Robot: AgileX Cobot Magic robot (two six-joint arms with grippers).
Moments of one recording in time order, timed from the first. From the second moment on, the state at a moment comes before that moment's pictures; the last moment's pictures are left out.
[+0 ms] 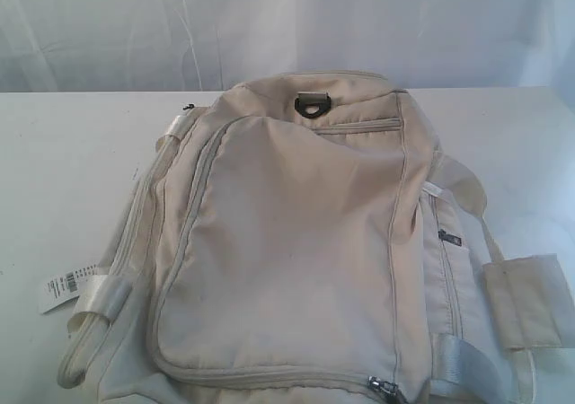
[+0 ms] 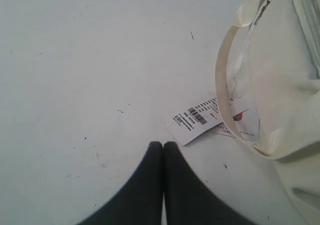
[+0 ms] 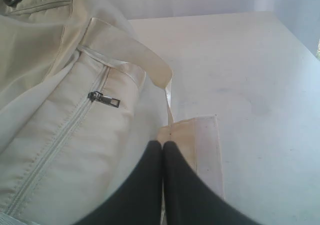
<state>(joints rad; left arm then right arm) 0.08 0.00 0.02 -0.10 0.40 0.08 -0.07 0.00 0.00 0.03 0.36 0.04</state>
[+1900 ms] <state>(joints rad) 0.08 0.00 -0.31 -0.10 0.39 0.08 -0.07 0.00 0.00 0.03 0.36 0.04</state>
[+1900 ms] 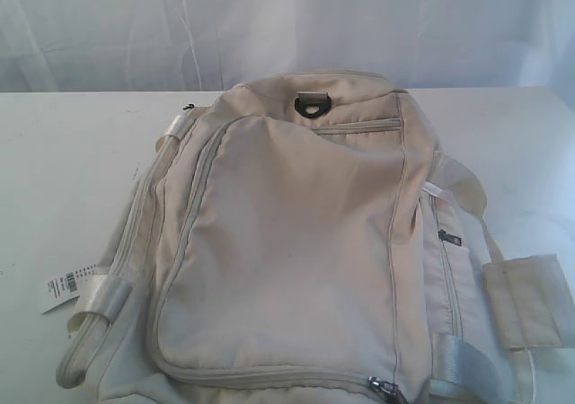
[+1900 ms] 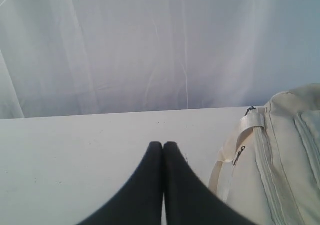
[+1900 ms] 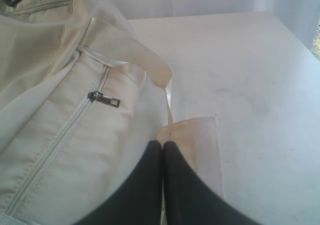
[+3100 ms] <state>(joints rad) 0.00 0.00 -0.30 -0.16 0.61 0.10 -0.07 0.00 0.00 0.03 0.36 0.03</state>
